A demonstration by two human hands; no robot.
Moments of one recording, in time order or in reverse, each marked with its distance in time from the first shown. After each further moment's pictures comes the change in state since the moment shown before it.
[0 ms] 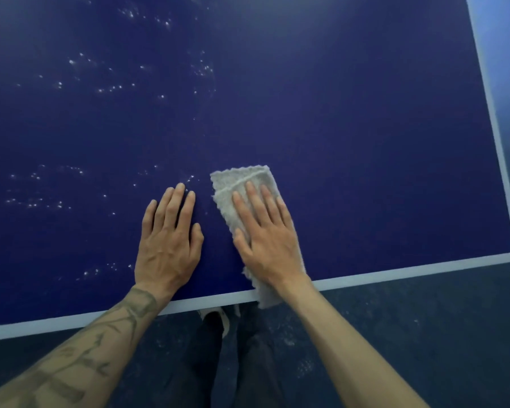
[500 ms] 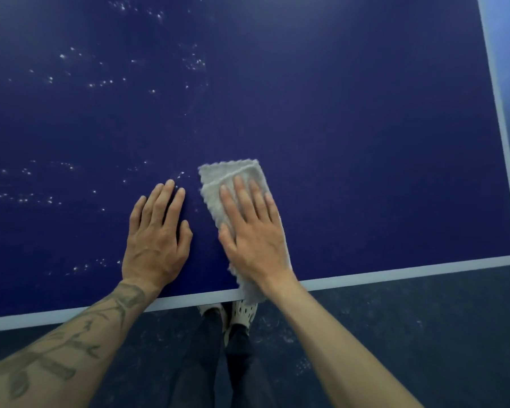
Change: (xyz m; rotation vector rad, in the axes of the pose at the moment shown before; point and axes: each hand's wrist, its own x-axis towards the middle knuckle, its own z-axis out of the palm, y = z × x) left_hand 0.002 0.000 0.000 -0.013 0.010 -0.013; right_hand 0.005 -0.005 -0.001 0.031 0.005 0.014
